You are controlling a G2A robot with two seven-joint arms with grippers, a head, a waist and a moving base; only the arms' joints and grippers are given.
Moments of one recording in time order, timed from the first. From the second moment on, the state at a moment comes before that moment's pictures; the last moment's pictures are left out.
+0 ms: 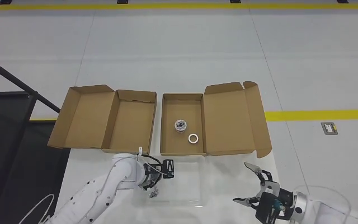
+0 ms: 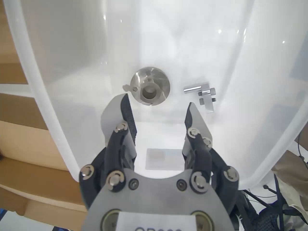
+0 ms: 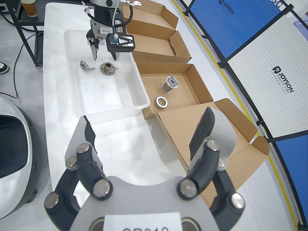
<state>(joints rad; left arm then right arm) 0.70 -0.97 -0.69 -1.56 1.13 -0.78 -1.04 -1.55 -1.15 1.75 -2.03 -1.98 -1.01 -0.42</state>
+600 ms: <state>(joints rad) 0.58 -1.03 -0.56 -1.41 1.10 -0.79 -1.03 -1.55 -1.15 1.75 -2.03 -1.98 -1.01 -0.42</state>
